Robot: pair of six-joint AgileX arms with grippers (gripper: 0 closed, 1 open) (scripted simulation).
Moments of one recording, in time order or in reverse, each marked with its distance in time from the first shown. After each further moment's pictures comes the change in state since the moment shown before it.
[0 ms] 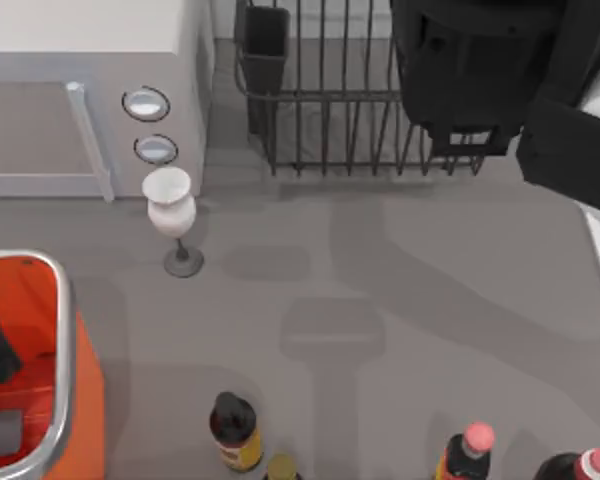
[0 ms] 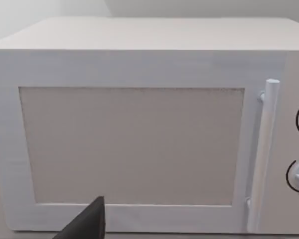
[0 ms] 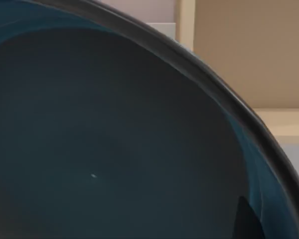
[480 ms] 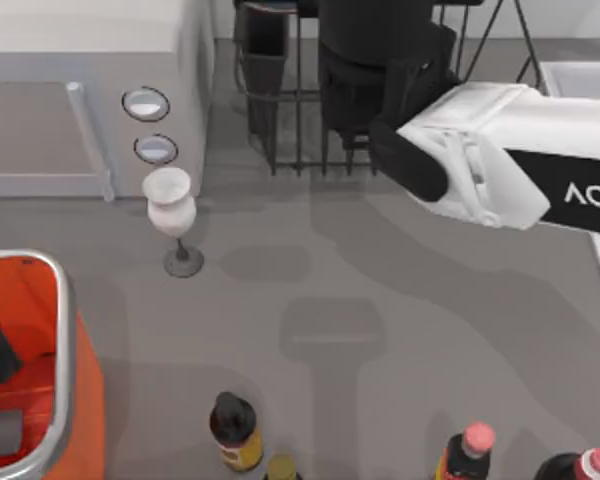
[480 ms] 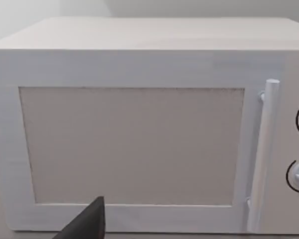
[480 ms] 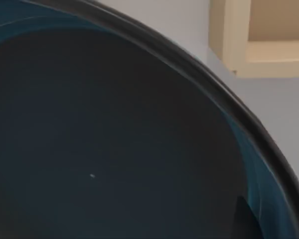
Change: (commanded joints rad) left arm 0.000 0.000 0.000 0.000 0.000 0.000; right arm -0.227 0.400 -0.061 0.506 -0.222 -0.011
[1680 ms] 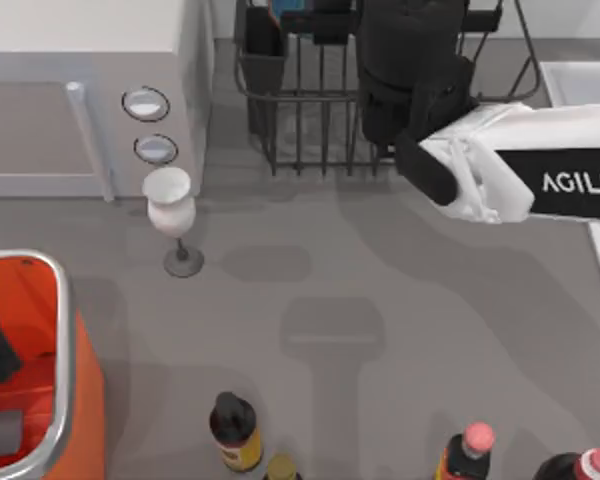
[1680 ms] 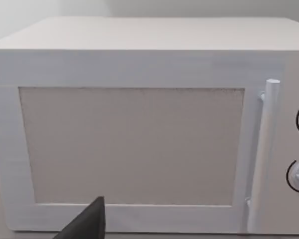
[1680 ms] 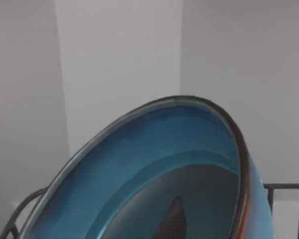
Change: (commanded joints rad) left arm 0.000 0.000 0.000 0.000 0.000 0.000; right arm -0.122 0.132 -0.043 0.155 -0.122 -0.003
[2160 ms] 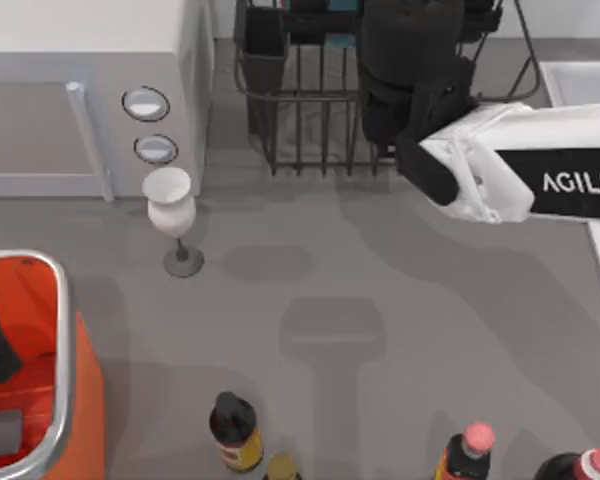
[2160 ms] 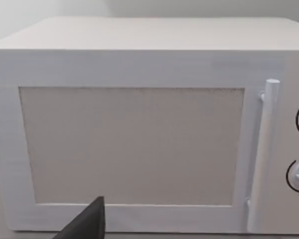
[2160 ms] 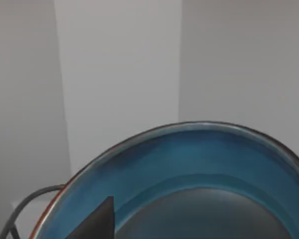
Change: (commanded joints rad) left arm 0.000 0.000 0.000 0.000 0.000 0.000; right arm 0.000 0.000 0.000 0.000 0.000 0.000
